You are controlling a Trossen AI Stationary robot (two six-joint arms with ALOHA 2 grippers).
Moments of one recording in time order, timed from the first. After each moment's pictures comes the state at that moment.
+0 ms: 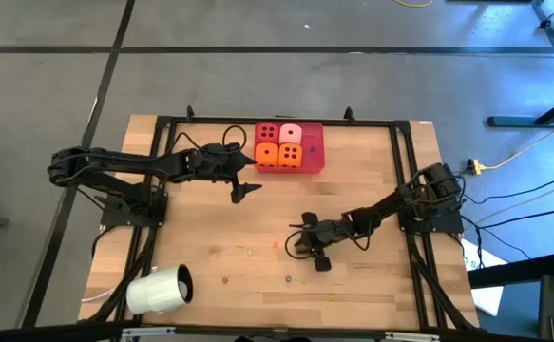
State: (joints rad) left arm 0.16 1.18 0.67 0.09 -0.01 -0.07; right arm 0.34 1.87 0.64 0.54 0.00 0.12
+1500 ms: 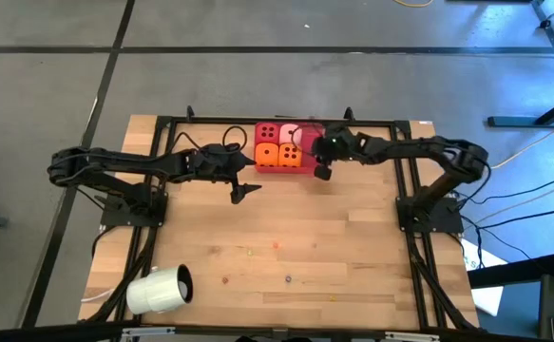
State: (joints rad) left arm 0.16 1.18 0.67 0.08 -0.01 -0.07; right arm -0.48 1.59 0.78 0.04 0.01 -0.34
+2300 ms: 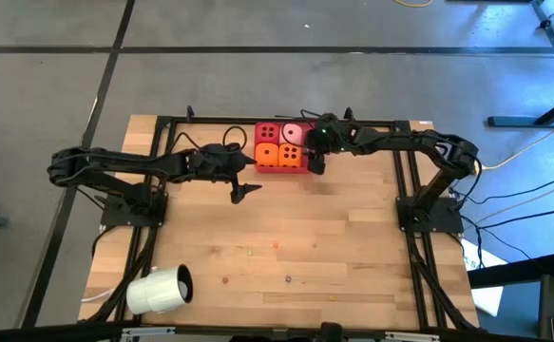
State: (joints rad) left arm 0.16 1.18 0.67 0.10 -0.01 -0.03; right arm -0.49 1.67 0.97 -0.12 -0.03 -0.36
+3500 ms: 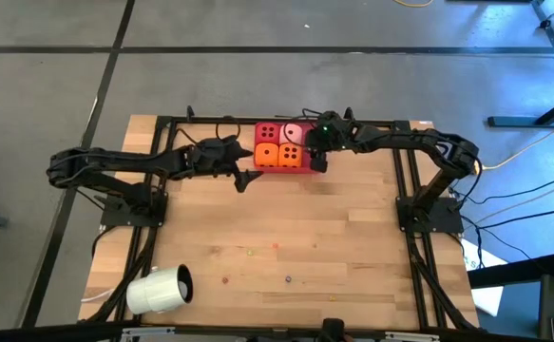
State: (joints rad) left arm 0.22 1.17 0.67 0.13 -0.09 -0.28; right arm -0.52 1.67 0.97 -0.13 -0.04 -0.44
